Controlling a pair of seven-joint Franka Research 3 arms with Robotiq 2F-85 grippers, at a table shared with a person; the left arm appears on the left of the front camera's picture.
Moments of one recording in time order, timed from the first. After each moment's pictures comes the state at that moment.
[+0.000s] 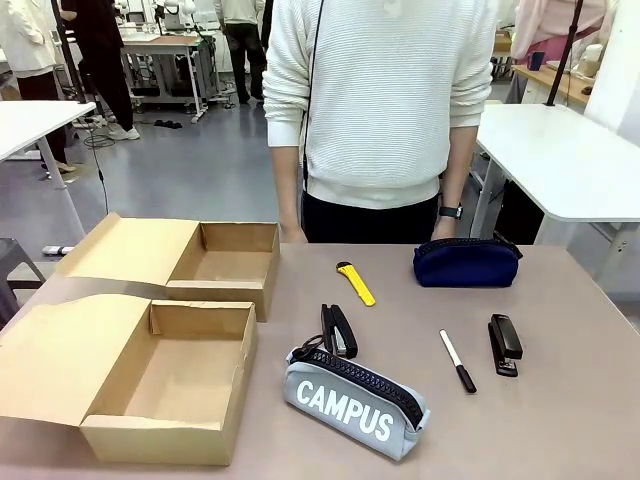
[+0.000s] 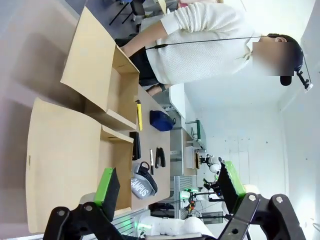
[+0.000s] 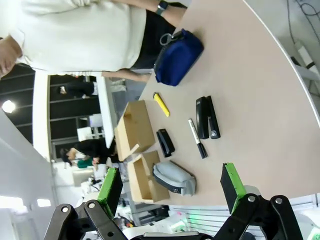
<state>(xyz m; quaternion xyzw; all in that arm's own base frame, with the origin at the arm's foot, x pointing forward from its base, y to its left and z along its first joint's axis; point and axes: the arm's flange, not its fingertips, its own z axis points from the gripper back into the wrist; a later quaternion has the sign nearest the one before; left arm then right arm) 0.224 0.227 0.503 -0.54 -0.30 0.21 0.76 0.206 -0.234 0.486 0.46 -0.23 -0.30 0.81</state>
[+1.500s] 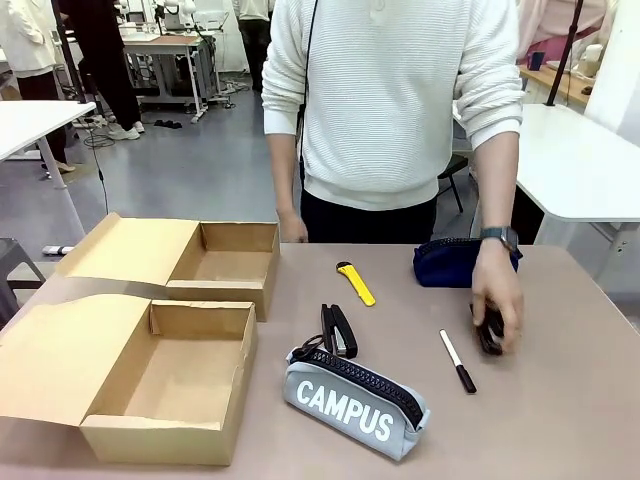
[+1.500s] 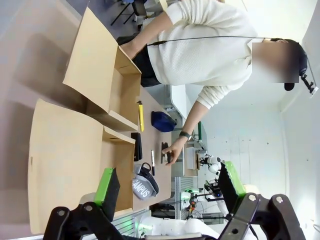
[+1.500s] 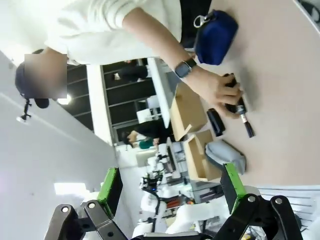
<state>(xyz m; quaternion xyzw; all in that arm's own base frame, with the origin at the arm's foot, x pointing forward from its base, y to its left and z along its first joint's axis) 0.226 0.229 0.502 -0.53 -0.30 0.21 0.76 0.203 -0.280 0.454 0.61 -0.16 -0.32 0.70</state>
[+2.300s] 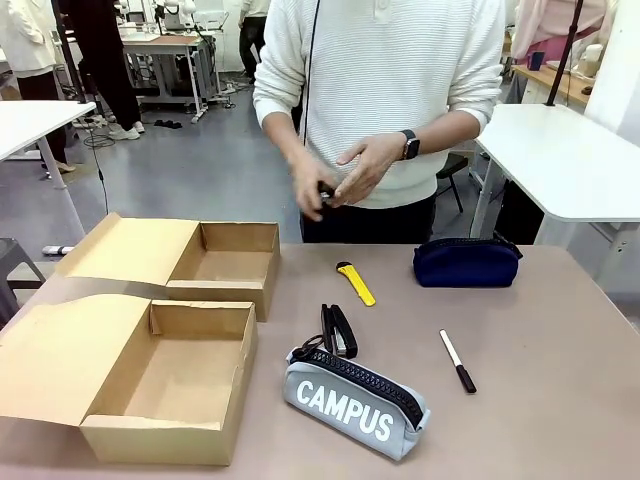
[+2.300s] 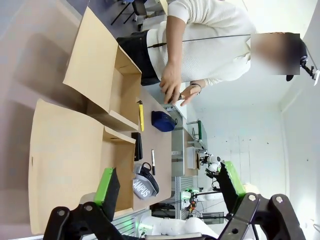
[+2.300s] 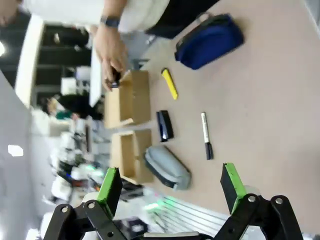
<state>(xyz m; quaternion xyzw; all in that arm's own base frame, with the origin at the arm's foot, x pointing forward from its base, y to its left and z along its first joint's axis) 0.226 0.229 0.502 -0.53 -0.30 0.21 0.76 0.286 -0.173 0.503 0.45 -0.21 -0.14 0.85</state>
